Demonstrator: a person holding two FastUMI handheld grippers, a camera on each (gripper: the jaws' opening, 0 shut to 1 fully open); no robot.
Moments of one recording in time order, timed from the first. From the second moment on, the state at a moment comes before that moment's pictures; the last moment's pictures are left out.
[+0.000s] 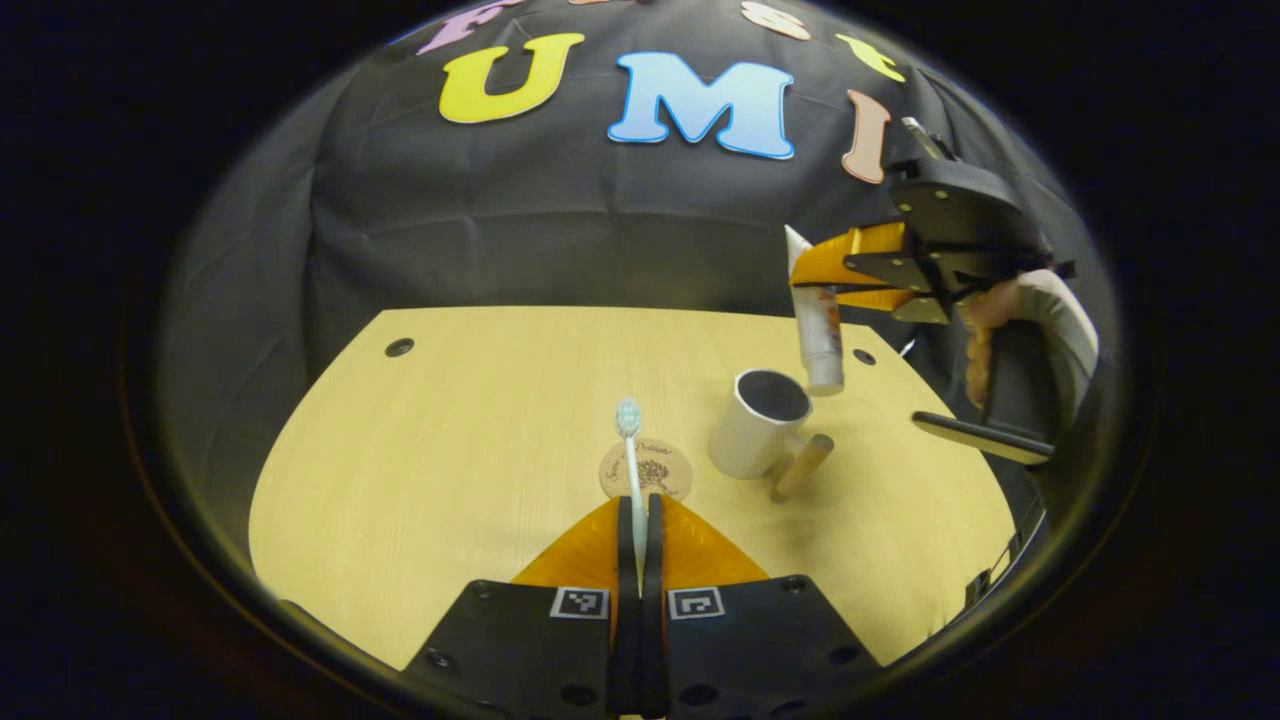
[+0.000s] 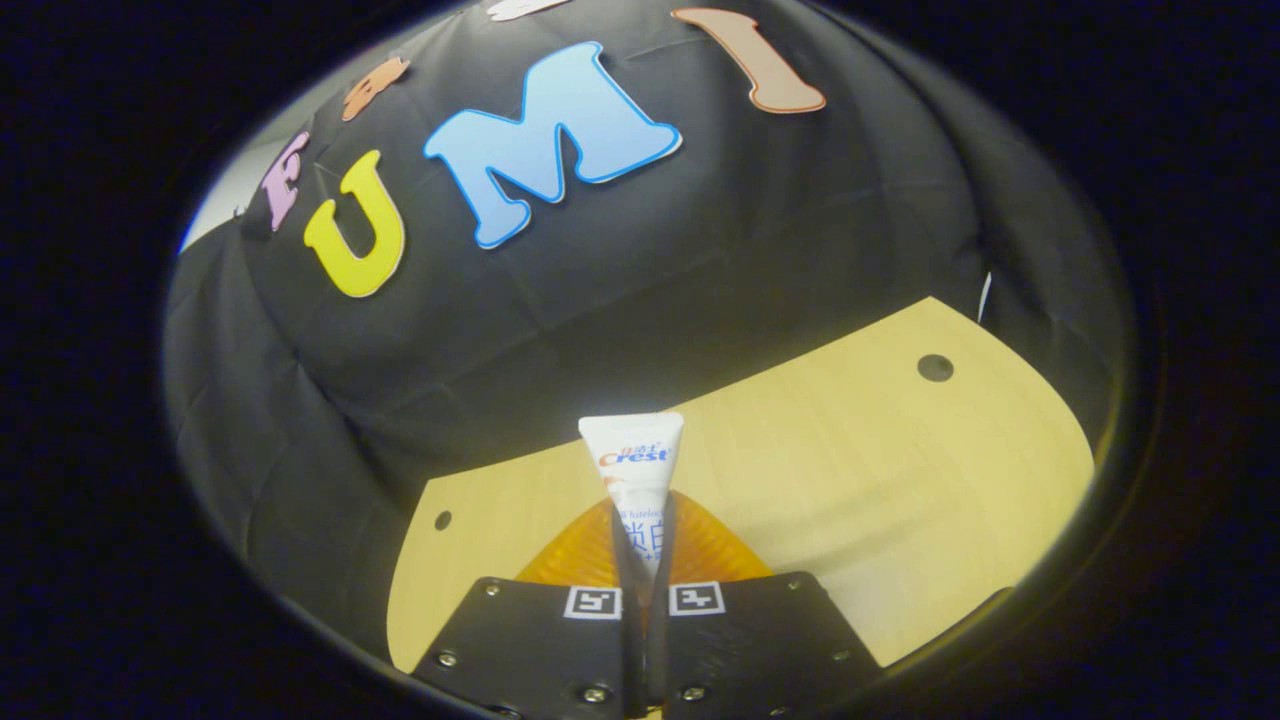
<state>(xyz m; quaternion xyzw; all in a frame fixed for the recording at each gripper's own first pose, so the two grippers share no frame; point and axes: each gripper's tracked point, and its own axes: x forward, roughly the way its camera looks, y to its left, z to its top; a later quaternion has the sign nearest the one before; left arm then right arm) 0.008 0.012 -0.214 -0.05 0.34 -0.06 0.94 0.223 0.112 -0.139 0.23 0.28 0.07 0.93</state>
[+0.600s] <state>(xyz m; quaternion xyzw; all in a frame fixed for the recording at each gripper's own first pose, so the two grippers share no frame) 0.007 0.023 -0.206 -0.07 0.34 -0.04 0.94 0.244 0.124 -0.194 0.17 0.25 0.05 0.95</state>
